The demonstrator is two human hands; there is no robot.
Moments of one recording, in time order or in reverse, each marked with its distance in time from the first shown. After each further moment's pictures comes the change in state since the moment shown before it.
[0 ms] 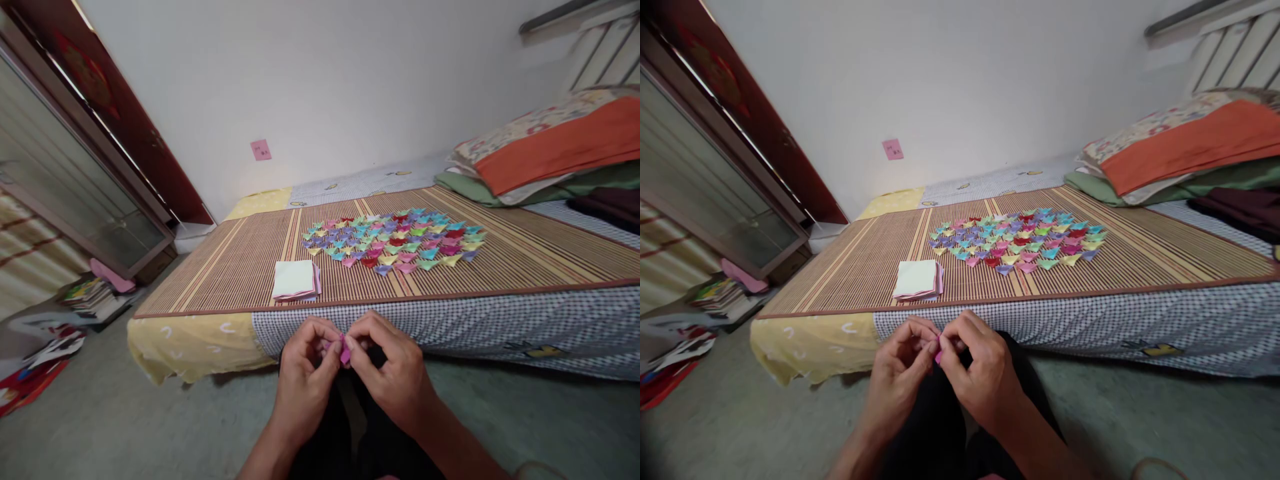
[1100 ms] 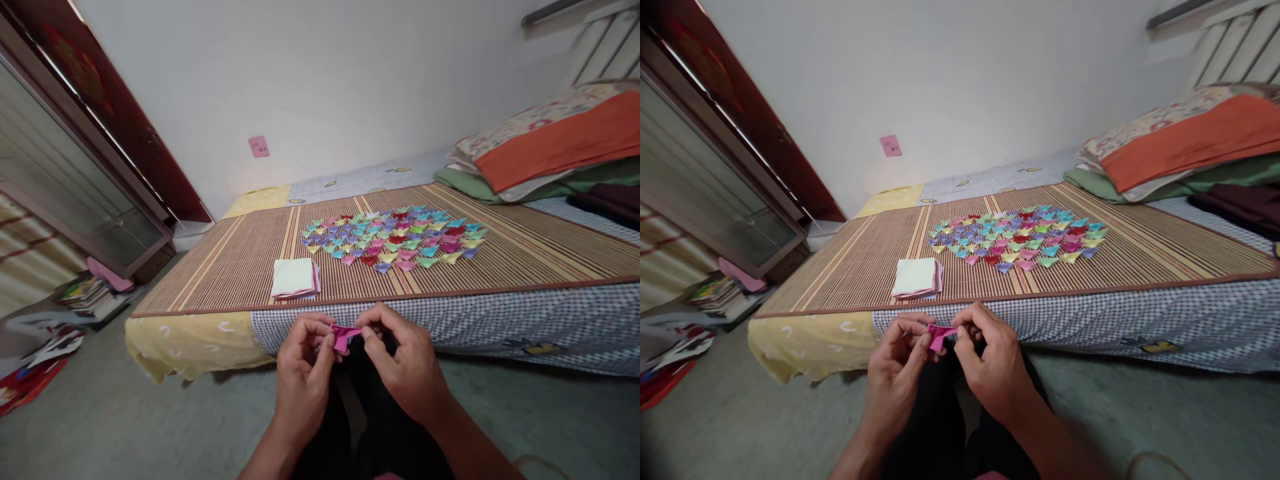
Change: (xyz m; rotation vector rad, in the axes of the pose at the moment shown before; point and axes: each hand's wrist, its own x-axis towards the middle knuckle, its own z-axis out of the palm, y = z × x) left_hand -0.001 -0.003 0.005 -0.006 0.148 0.057; right_hand 0.011 -0.003 -0.014 -0.053 -0.007 0.148
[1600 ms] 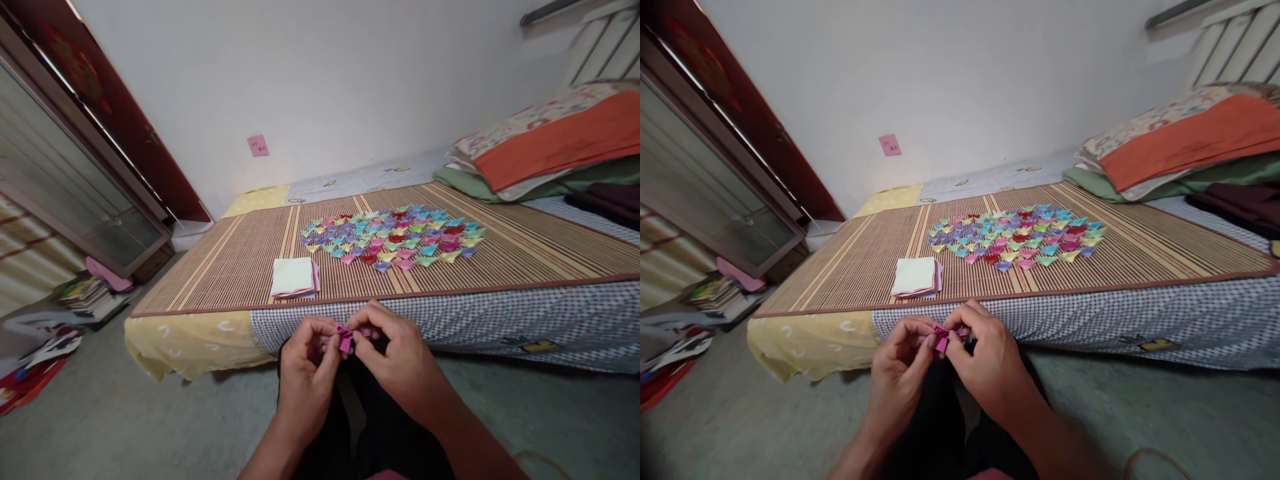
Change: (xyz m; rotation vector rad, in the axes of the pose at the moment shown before) left_hand 0.000 -0.003 0.002 0.039 -0.054 0.011; right_hand 0.005 -0.009 -0.002 0.033 -0.149 0.140
